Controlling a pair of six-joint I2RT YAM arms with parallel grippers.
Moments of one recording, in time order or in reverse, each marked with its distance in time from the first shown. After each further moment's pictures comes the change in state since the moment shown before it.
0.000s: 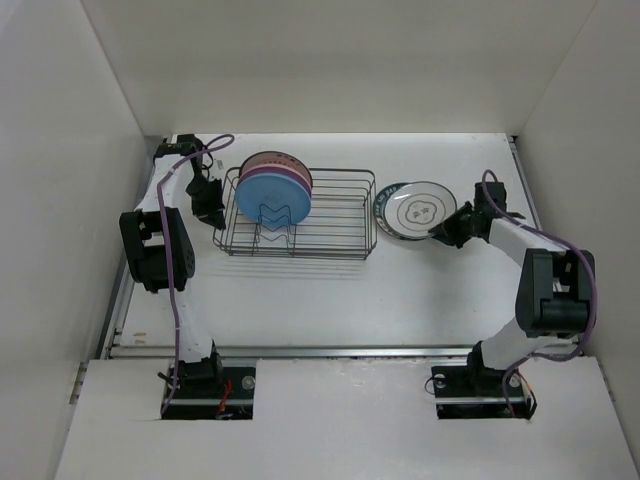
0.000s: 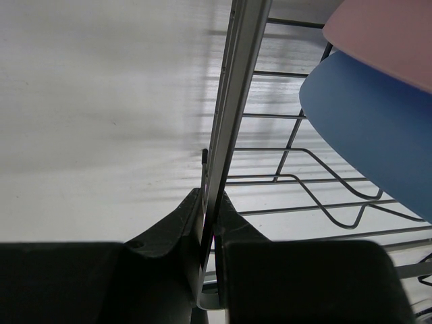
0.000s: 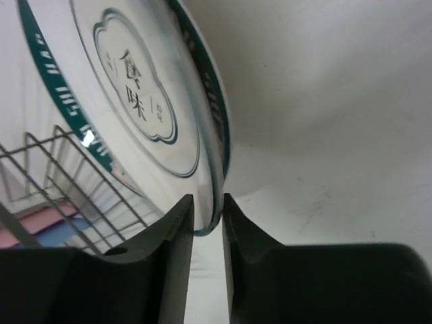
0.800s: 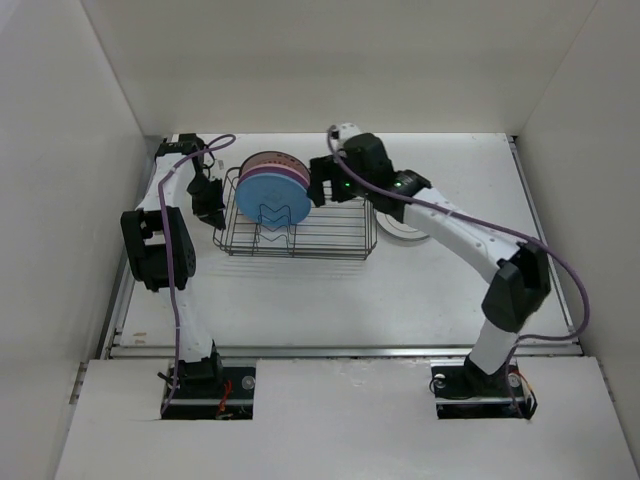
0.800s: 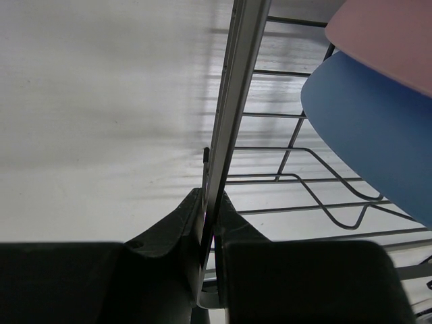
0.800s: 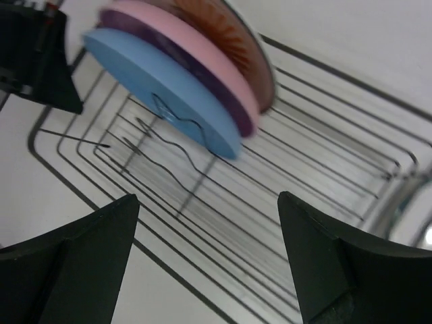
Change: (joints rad) left arm -0.007 0.012 0.018 -0.018 -0.014 0.000; right arm 0.736 0.137 0.665 -0.109 0.312 -0.648
